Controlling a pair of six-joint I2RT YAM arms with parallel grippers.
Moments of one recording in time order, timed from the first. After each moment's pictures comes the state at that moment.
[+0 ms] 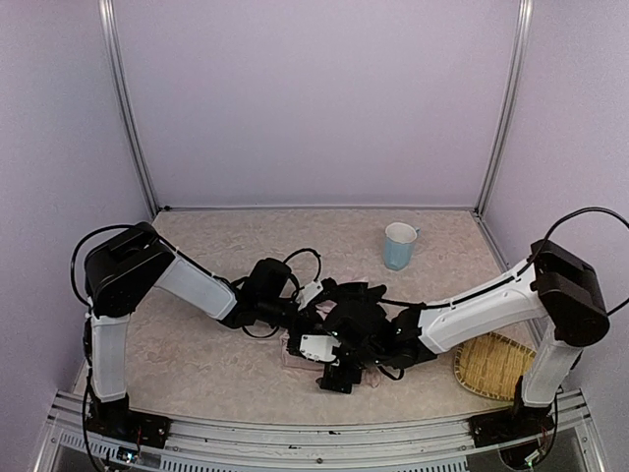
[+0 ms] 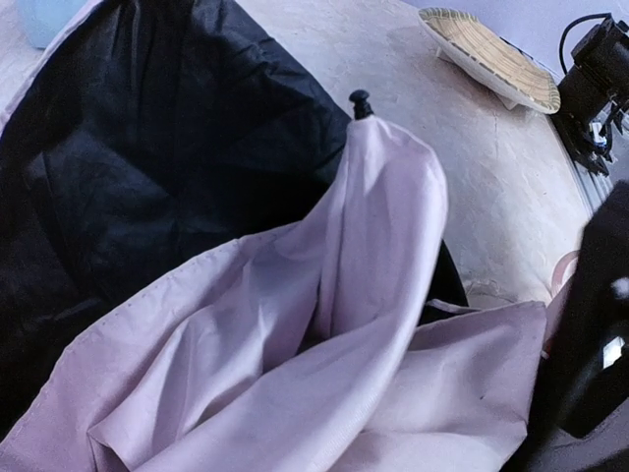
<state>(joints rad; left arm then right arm) -0.82 2.08 1.01 0.43 0.59 0.10 1.21 1.73 0.92 -0.02 0.10 -0.34</state>
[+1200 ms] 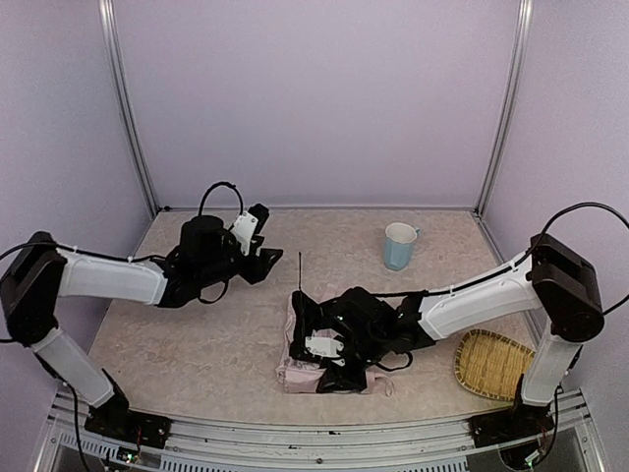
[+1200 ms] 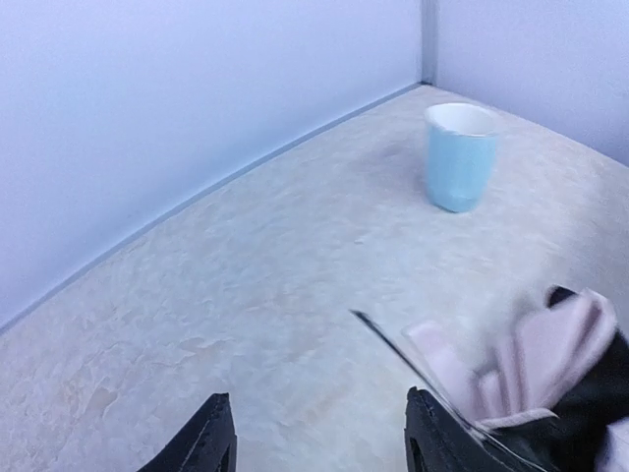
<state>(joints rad) -0.64 1.67 0.89 0.45 0.02 0.09 1.13 1.79 0.96 -0.15 -0.36 -0.29</state>
